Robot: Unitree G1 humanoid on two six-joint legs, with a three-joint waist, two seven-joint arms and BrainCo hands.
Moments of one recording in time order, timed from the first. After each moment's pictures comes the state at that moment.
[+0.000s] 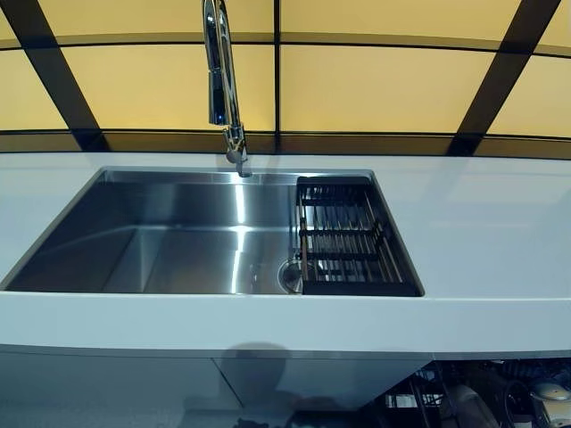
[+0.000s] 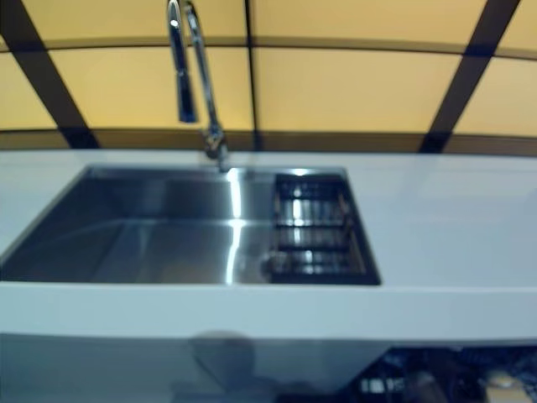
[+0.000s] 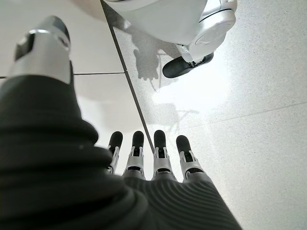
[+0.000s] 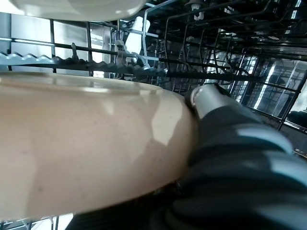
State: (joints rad) left arm 0.11 0.38 -0.21 1.04 -0.01 -0.07 0.02; right arm -0.12 -0.72 -0.11 0.83 0.19 0.24 0.11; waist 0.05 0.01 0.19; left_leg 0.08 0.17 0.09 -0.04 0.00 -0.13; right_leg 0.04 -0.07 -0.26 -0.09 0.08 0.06
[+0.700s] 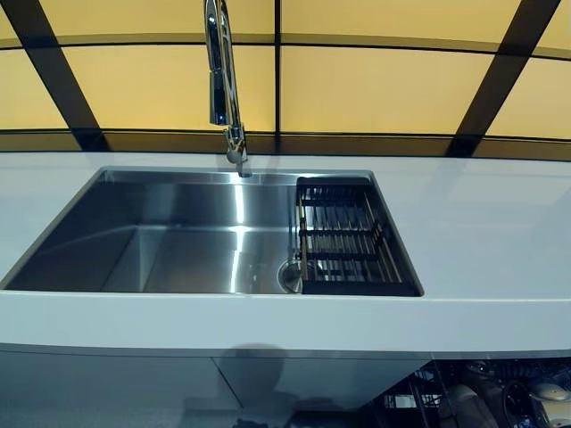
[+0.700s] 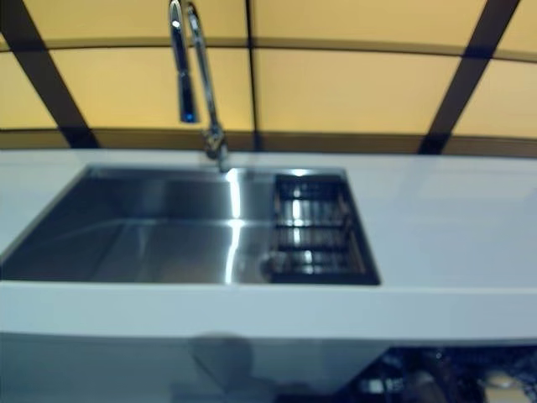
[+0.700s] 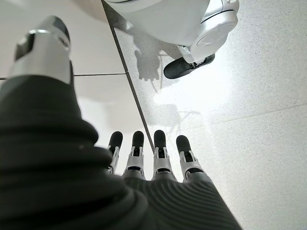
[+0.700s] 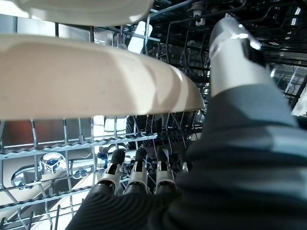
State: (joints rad) left arm 0.11 0.38 -0.21 1.05 -0.01 -0.07 0.02; right arm -0.12 -0.71 -0.11 0.83 0.17 0.24 0.13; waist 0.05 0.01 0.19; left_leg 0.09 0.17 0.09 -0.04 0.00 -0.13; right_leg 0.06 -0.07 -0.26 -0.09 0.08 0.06
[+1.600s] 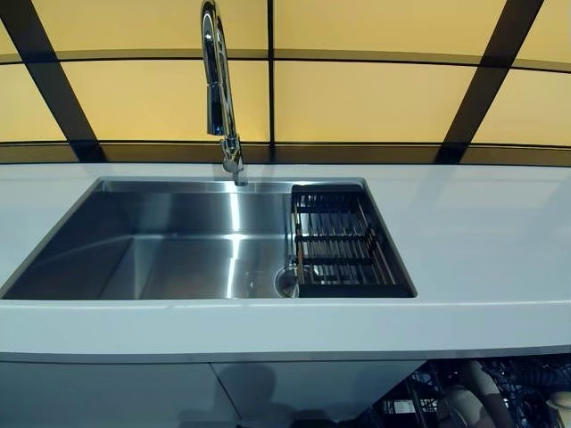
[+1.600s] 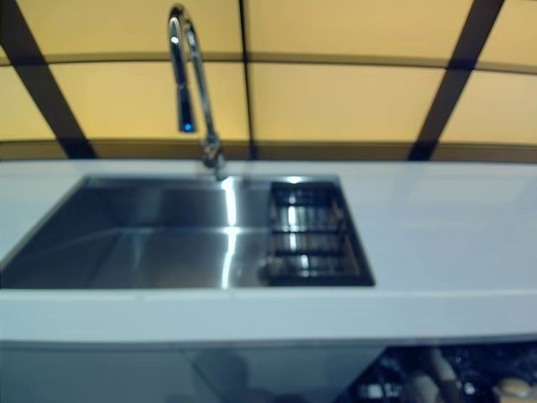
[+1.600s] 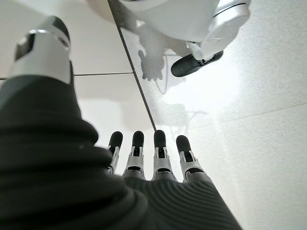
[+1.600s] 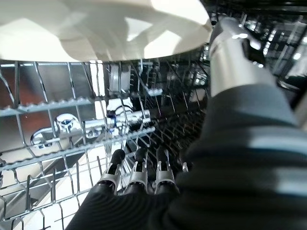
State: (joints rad) left arm 0.13 0.38 -0.21 1.05 -0.01 -0.08 0.01; right arm -0.03 -0.73 -0.24 0.71 0.15 0.28 0.04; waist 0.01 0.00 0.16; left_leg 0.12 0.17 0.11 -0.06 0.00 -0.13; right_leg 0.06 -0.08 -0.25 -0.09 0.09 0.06
